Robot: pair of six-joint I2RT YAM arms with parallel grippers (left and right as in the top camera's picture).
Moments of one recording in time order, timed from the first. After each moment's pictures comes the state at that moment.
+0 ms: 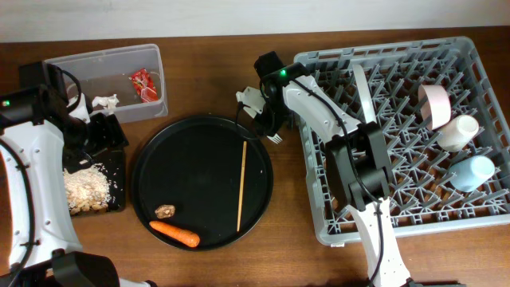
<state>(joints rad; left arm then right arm) 0.29 1.64 1.68 -1.46 0.13 -0.18 0.43 2.44 2.07 -1.05 -0.22 -0.58</state>
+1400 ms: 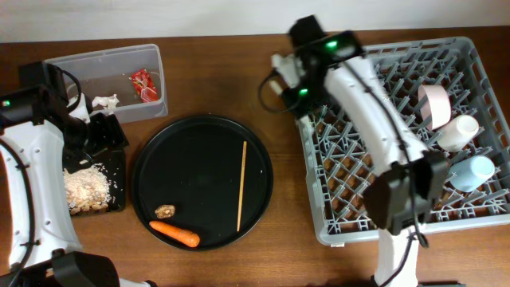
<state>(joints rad) 0.29 1.64 1.68 -1.46 0.13 -0.18 0.32 2.12 2.14 -1.41 -0.14 -0.22</state>
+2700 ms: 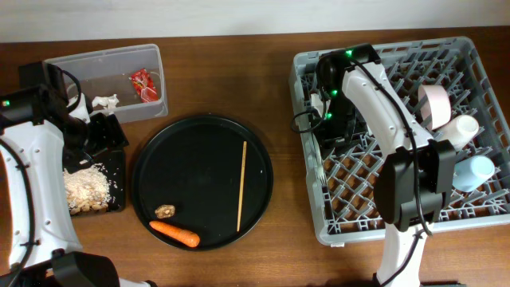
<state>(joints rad) 0.29 1.64 1.68 -1.46 0.13 -0.18 0.23 2.12 1.90 -1.67 -0.13 -0.05</state>
